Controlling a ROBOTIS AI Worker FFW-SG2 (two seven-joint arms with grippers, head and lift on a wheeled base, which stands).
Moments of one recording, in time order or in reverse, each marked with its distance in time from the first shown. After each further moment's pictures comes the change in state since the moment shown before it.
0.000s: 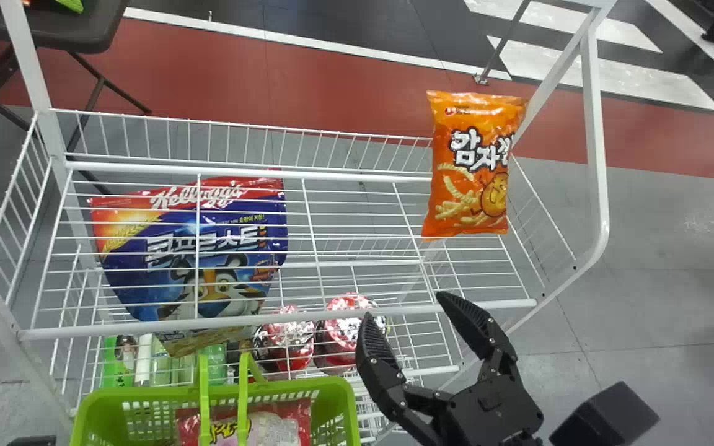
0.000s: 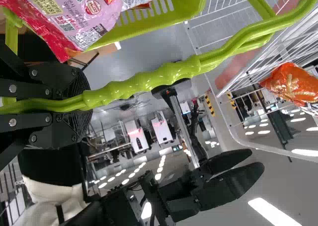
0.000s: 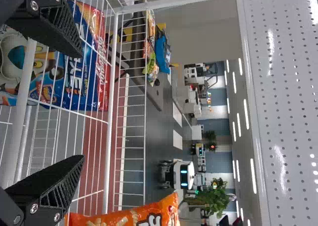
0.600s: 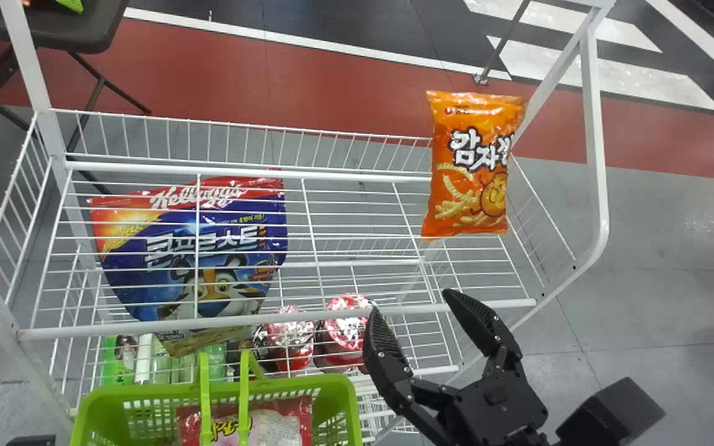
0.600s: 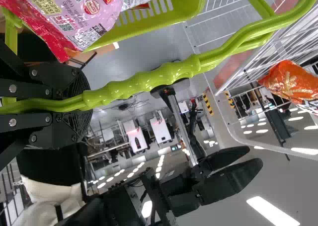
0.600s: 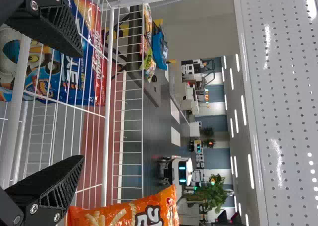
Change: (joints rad) left arm 0.007 -0.007 0.004 -0.013 -0.002 -0.003 0.001; right arm -0.013 0.000 -0.014 0.011 -0.032 -0.003 0.000
